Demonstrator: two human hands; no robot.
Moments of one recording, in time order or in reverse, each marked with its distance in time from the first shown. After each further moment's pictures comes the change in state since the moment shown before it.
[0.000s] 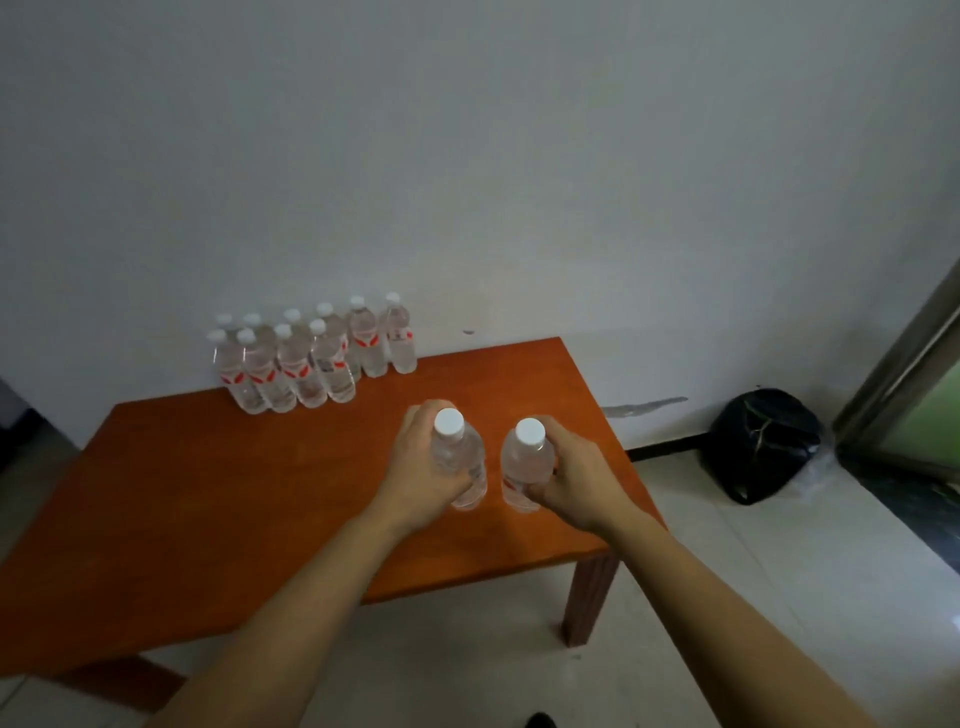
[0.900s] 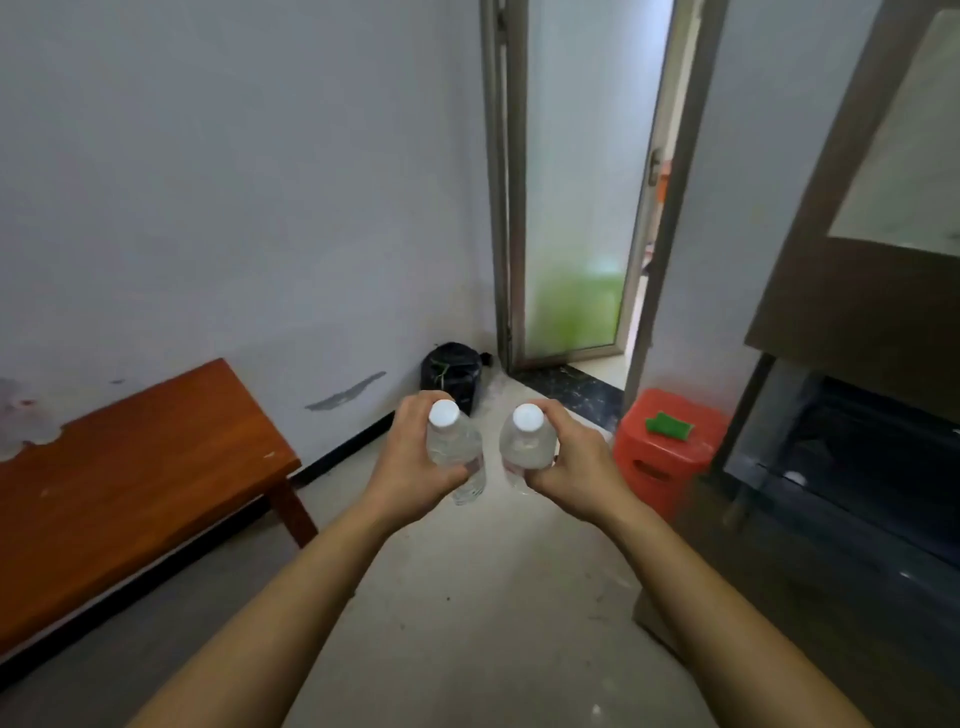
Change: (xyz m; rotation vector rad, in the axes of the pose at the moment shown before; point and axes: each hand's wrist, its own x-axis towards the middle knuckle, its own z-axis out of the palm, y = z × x) left_hand -0.330 0.422 0.320 -0.149 -0.460 0.410; right_hand -0.590 0.153 -0.316 -0.021 0.577 0.374
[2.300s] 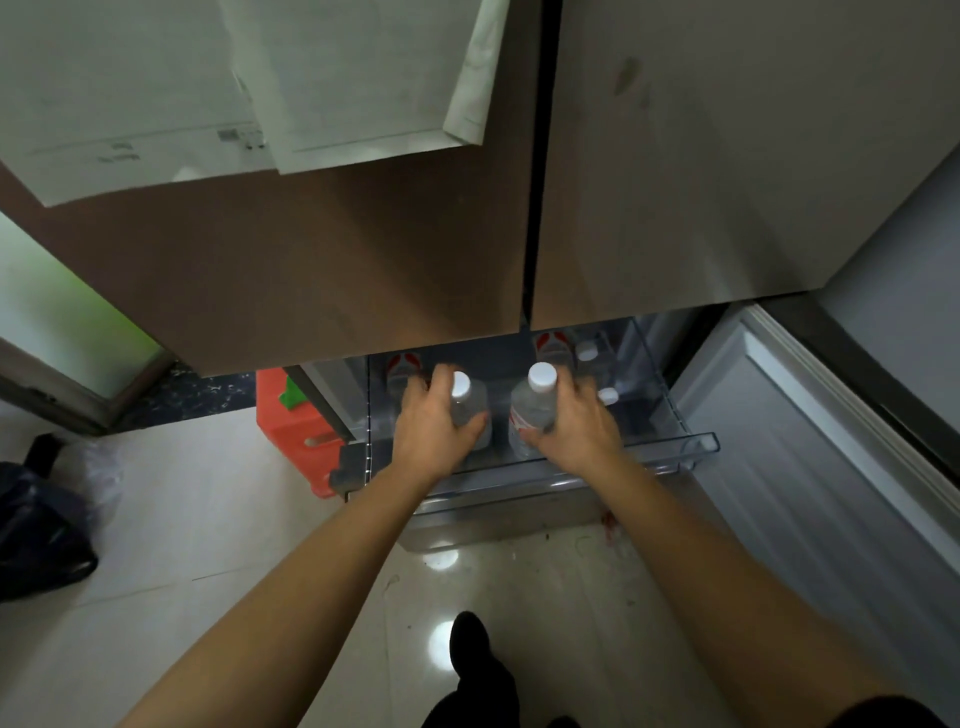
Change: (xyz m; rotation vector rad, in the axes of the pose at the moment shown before) left_hand 0.117 0.189 0.534 0.145 -0.822 0.369; right_hand -0.134 0.356 -0.270 -0.310 0.408 1.155
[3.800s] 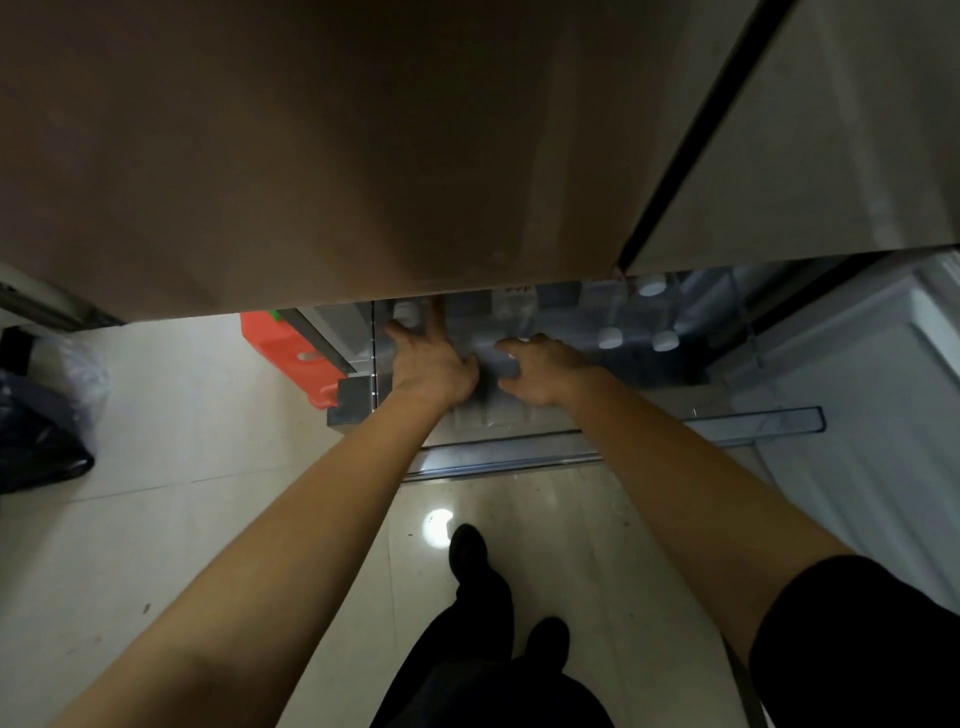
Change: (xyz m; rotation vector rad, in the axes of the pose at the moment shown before) left_hand 0.069 -0.066 0.045 0.208 -0.258 -0.335; right_hand 0.091 -0.030 0.081 -0.273 -0.496 -0.123
